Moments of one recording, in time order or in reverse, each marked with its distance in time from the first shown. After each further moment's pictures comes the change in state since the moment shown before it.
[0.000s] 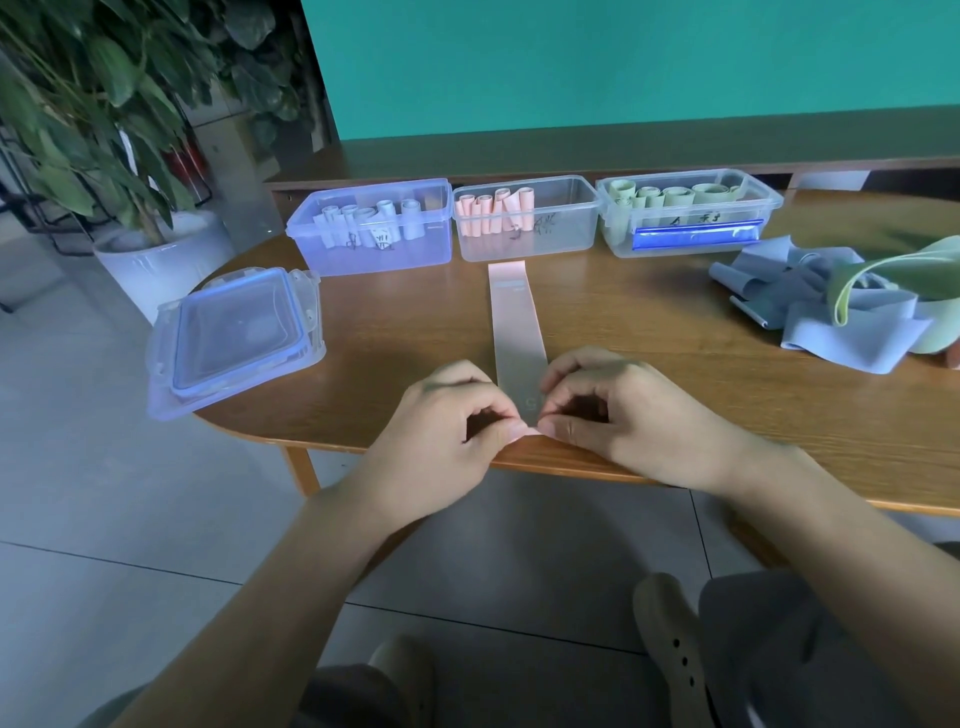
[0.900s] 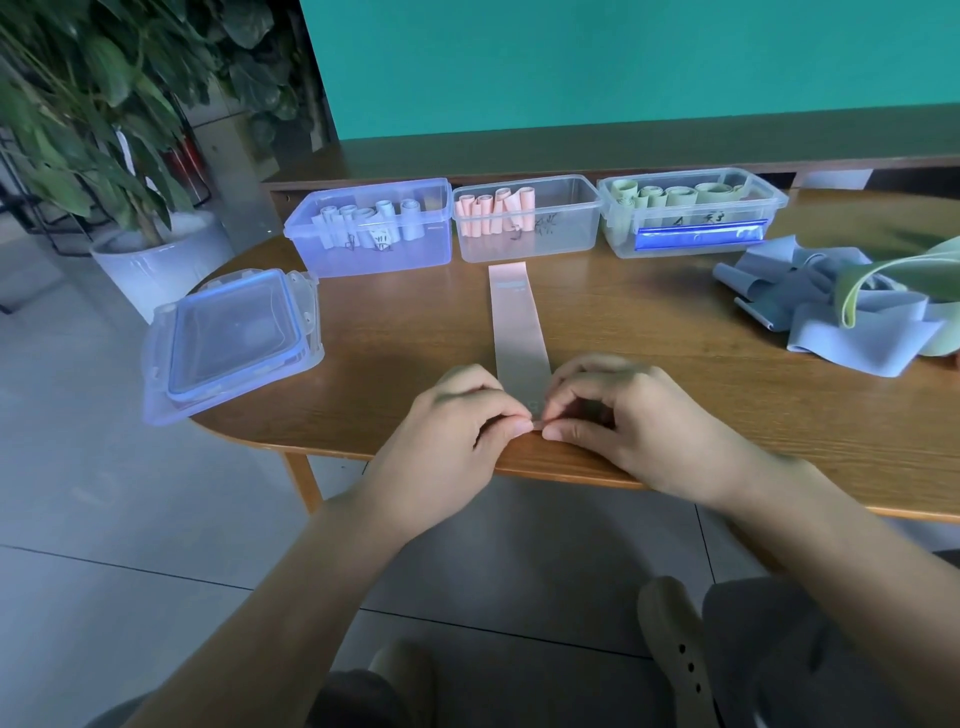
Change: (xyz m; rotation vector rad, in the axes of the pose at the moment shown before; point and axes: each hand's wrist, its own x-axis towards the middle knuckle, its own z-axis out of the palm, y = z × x) left_hand 0.002 -0.006 0.011 0.045 0.036 0.036; right_hand -0.001 0.009 0.004 -0.031 0.063 -0.103
